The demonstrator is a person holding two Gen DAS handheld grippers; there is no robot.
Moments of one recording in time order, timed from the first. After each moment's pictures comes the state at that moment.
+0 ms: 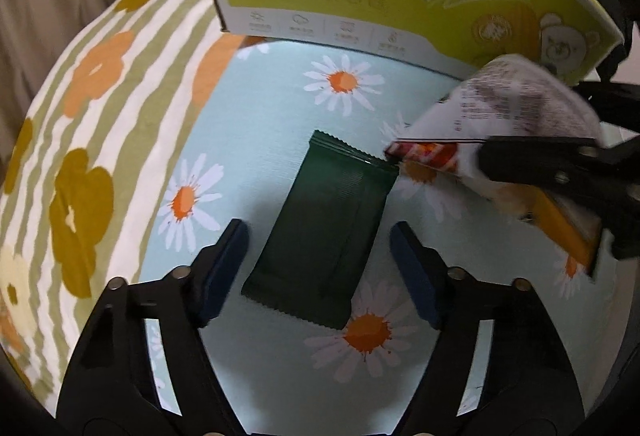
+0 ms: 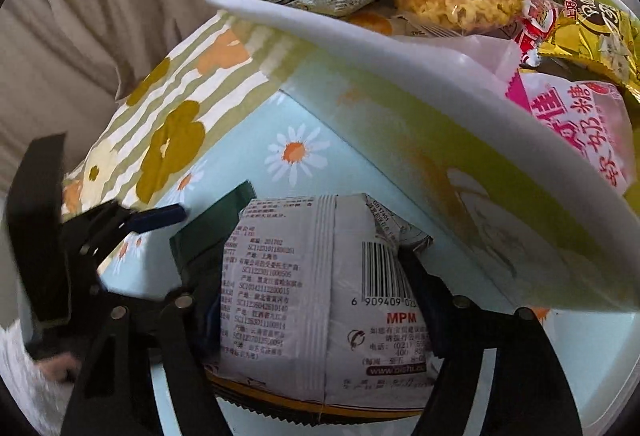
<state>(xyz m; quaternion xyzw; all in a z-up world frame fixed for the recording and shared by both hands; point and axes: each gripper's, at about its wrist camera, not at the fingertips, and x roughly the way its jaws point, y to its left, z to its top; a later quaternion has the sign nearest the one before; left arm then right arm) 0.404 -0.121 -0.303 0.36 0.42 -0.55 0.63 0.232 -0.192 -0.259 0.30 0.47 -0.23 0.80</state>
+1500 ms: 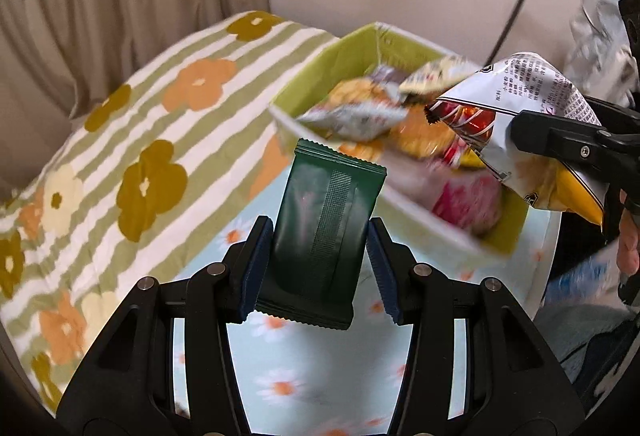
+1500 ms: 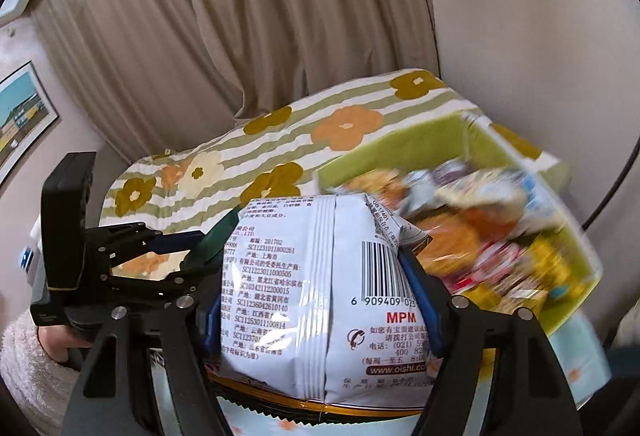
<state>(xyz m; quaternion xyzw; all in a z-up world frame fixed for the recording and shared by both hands) 0.332 -0.156 -0.108 0.22 0.43 -0.40 0.78 0.187 -0.302 -0.080 0.19 0.37 -0.03 0.91</state>
